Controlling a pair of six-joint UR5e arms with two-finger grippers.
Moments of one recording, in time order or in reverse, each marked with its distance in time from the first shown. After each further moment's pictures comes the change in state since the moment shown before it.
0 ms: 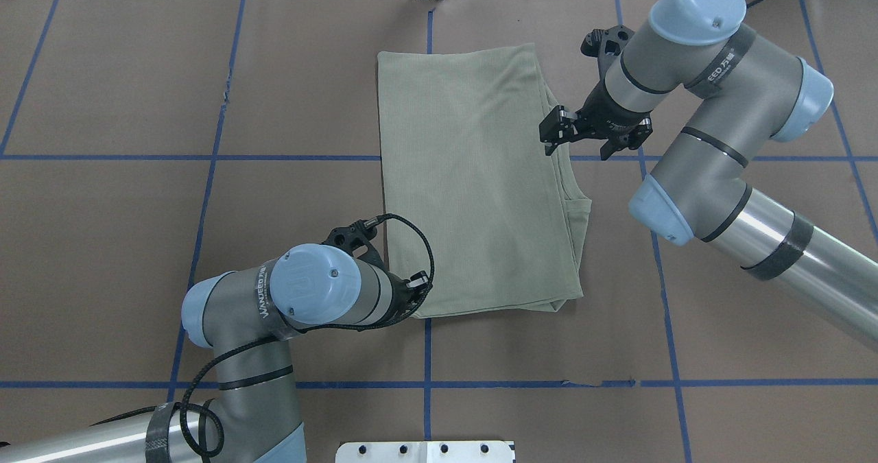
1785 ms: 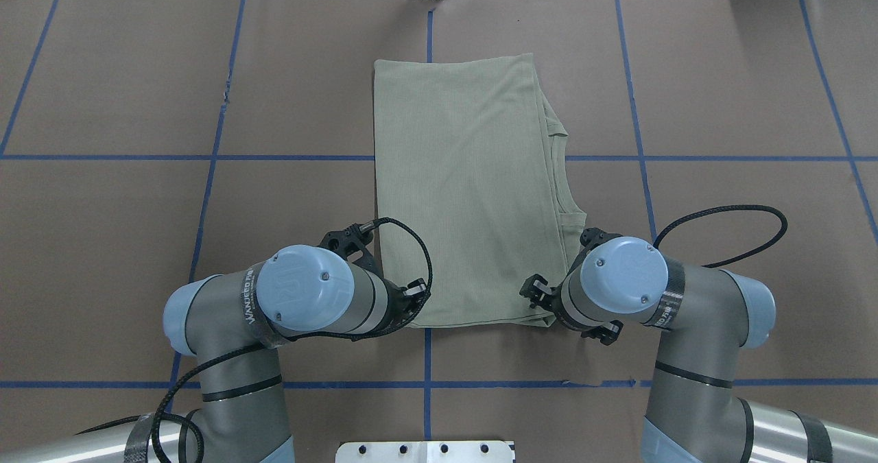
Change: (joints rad) left arm 0.008 0.005 -0.073 0.073 -0.022 0.001; right arm -0.450 -0.232 0.219 0.000 -0.379 0.791
